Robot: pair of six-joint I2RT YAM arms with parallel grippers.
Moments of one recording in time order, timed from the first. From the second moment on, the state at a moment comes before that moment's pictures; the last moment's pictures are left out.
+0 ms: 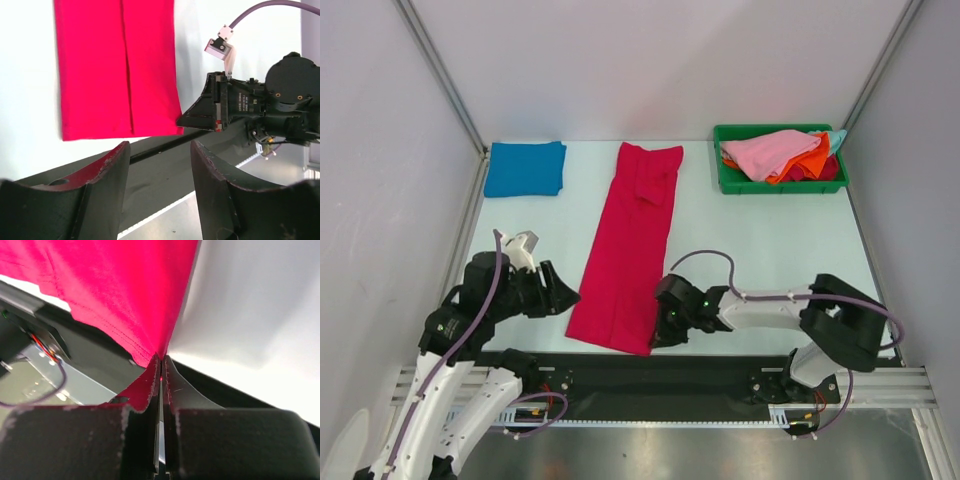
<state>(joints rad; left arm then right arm) -0.34 0.56 0.88 -1.02 0.28 -0.51 1.09 1.58 0.76 -0.18 -0.17 1.20</state>
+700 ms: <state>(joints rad) -0.38 0.53 0.55 -0.77 0.48 -0.72 0.94 0.95 0.32 -0.30 -0.31 1.05</state>
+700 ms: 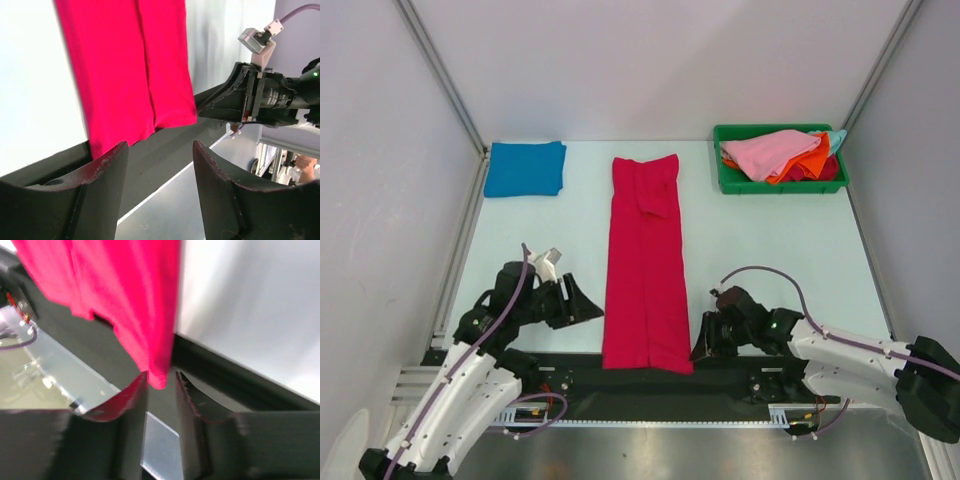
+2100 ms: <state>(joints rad) -0.17 2.36 1.70 0.20 0.26 -0.62 0.22 2.59 2.08 0.02 -0.36 0.65</state>
